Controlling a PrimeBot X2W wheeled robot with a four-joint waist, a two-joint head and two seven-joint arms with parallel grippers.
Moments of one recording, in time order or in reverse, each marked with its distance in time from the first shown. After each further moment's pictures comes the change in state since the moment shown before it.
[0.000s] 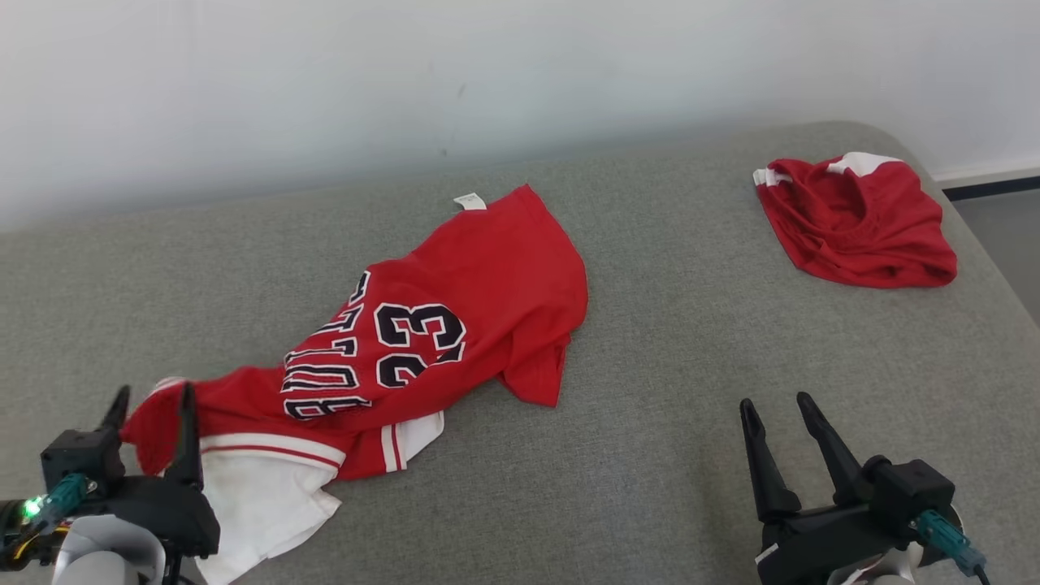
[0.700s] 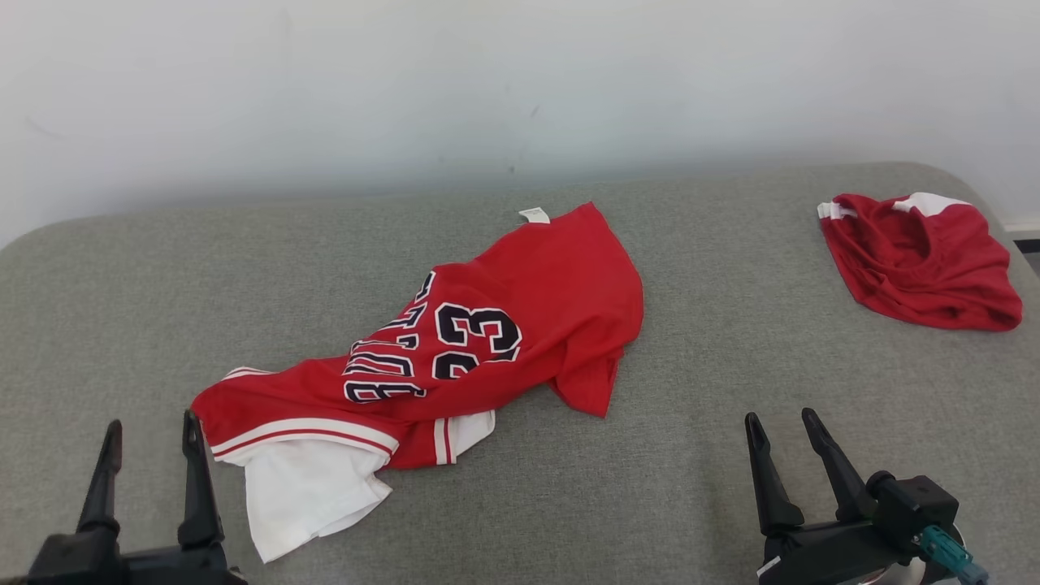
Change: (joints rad) left arm 0.321 -0.154 0.125 -0.532 0.063 0.077 -0.034; right arm 0.037 0.023 -0.037 -0.005 -0.006 0.000 0.000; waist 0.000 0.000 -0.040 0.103
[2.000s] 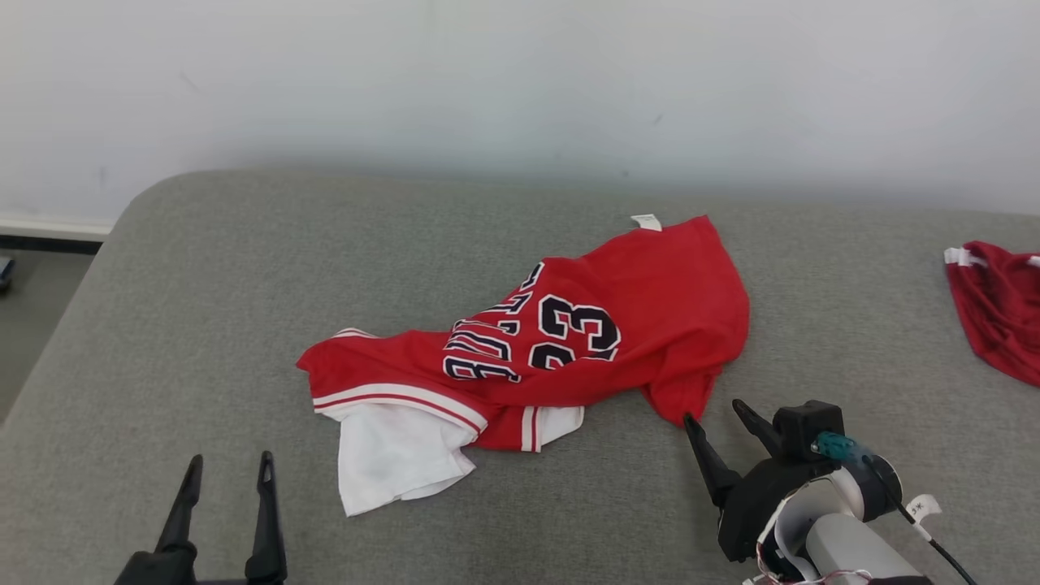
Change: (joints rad) left arm 0.046 -0.073 -0.020 0.060 0.087 -0.076 0.000; right arm -0.333 -0.070 0.270 0.475 0.064 0.000 0.115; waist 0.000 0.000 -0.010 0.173
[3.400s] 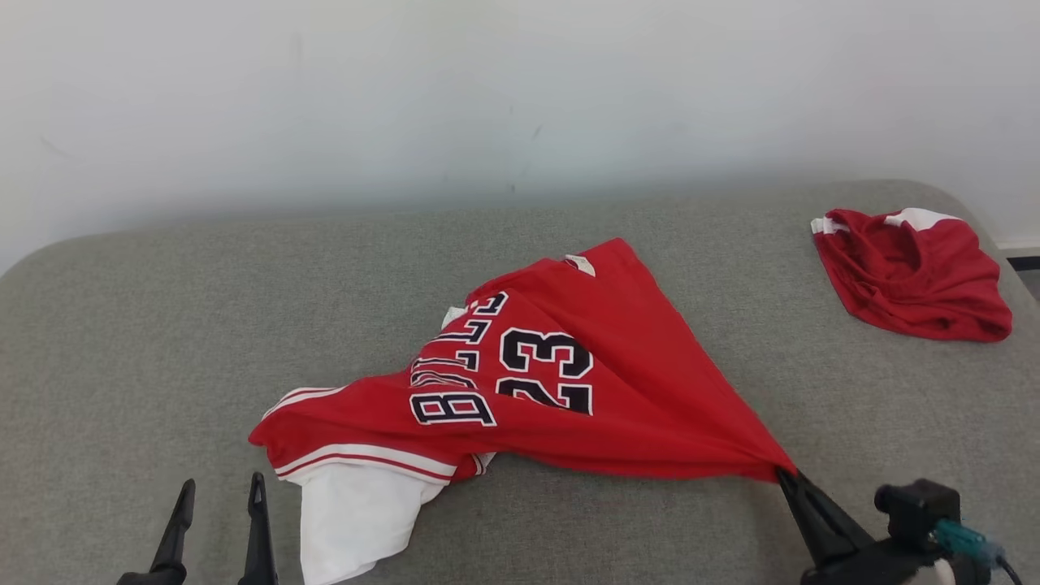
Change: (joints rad) left arm 0.026 -0.019 0.026 0.018 -0.021 -0.012 0.000; right arm 0.262 -0.219 0.037 -0.347 0.216 0.000 -0.050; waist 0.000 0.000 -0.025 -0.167
